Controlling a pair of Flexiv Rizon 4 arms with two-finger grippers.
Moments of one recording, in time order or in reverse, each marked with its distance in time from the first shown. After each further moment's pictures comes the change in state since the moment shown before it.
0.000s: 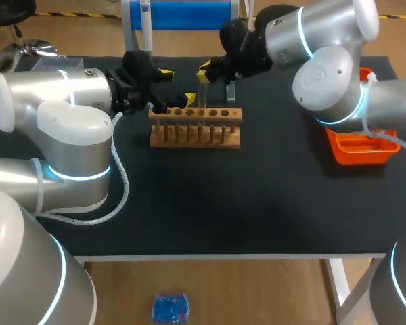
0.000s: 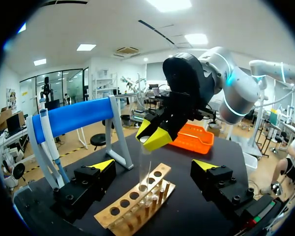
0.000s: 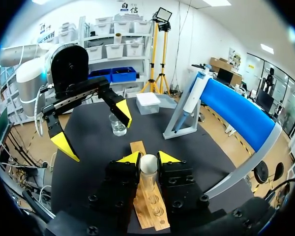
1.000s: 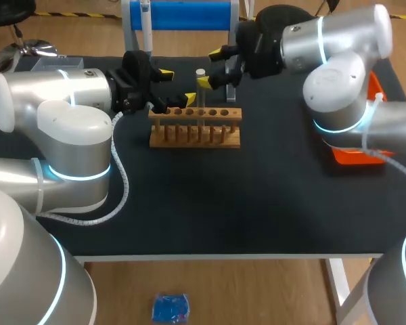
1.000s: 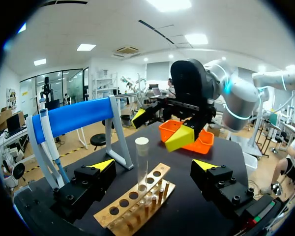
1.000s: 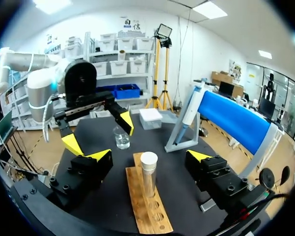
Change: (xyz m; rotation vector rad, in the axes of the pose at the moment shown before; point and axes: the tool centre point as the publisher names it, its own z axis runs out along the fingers) left arm 0.000 0.000 0.000 0.000 0.000 0.000; right arm -0.003 0.007 -0.017 -0.184 0.044 -0.011
